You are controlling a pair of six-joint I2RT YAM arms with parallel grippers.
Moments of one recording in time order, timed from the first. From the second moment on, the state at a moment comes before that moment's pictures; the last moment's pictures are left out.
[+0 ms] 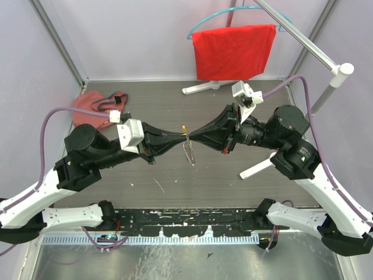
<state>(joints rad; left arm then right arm) -1.15 0.92 1.29 -0.14 0.19 0.11 0.81 0.96 1.38 -0.24 -0.61 0.35</state>
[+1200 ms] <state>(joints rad) -1.15 0.94 1.27 0.01 0.21 0.10 0.81 0.94 1.36 -0.18 -0.51 0.37</state>
